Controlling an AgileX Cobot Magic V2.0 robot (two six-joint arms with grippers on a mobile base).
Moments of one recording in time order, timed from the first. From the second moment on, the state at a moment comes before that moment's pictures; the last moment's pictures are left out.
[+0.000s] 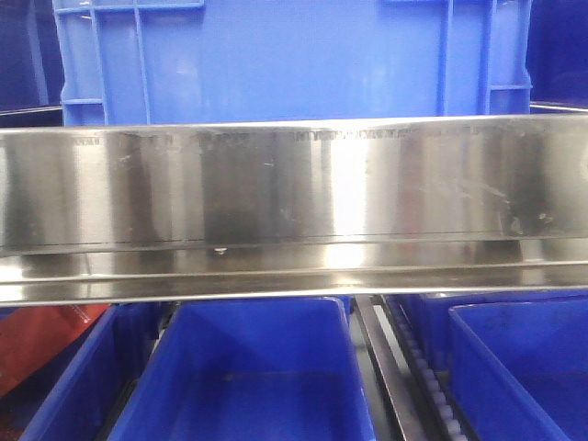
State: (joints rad) left arm -0.34 0.57 -0.96 -0.12 0.73 0.07; right arm 0.45 0.65 -0.80 0.16 0.44 -0.22
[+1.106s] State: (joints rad) left arm 0.07 0.01 0.00 -0.02 0.08 0.01; right arm 0.45 0.64 -0.80 0.16 0.43 -0.22
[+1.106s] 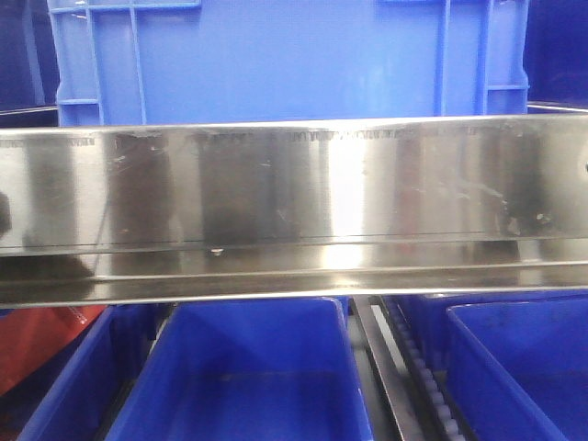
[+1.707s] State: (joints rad) left arm 0.07 0.01 0.00 0.00 0.08 0.01; right arm 0.45 0.64 -0.80 0.16 0.43 -0.22
